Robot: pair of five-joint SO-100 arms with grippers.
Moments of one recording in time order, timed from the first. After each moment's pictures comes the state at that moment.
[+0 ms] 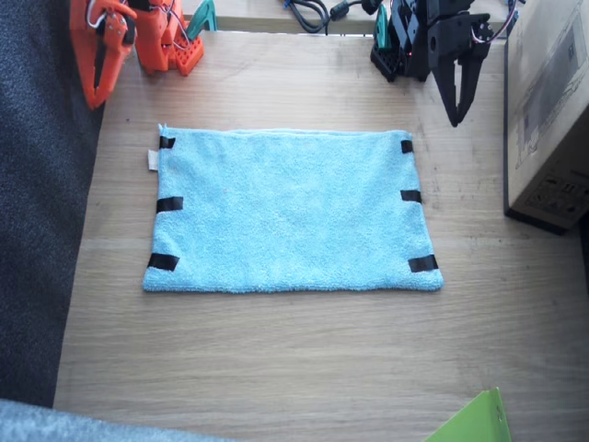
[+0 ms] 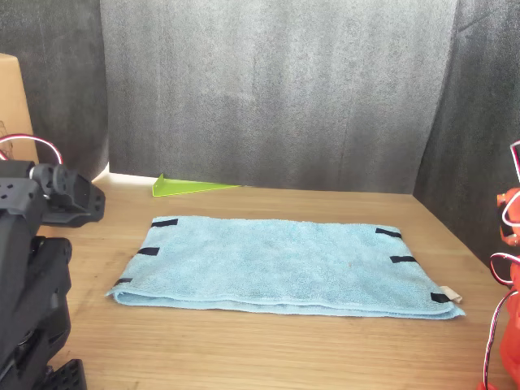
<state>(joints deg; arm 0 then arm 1) 90.7 181.8 159.3 72.3 93.5 75.6 165.6 149.1 72.1 75.4</state>
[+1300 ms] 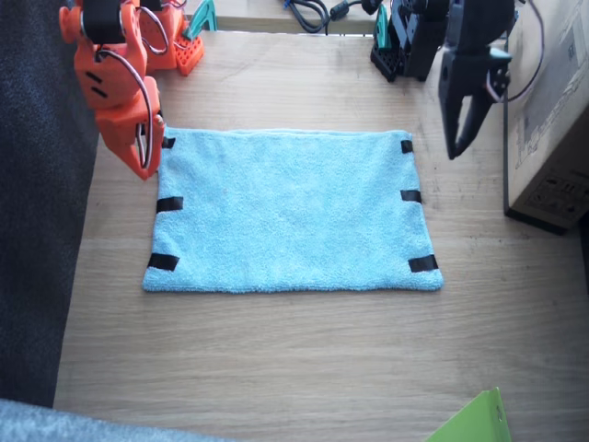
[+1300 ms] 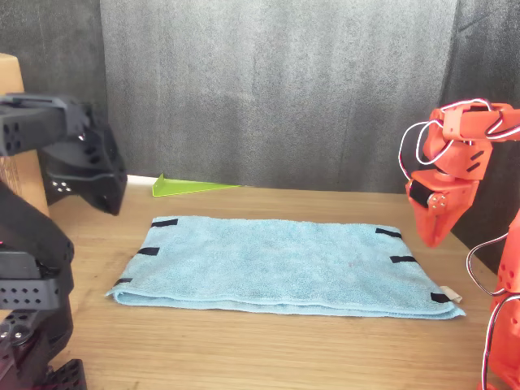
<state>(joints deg) 86.1 115.8 124.3 65.8 93.3 95.9 81.0 91.3 85.4 76.7</state>
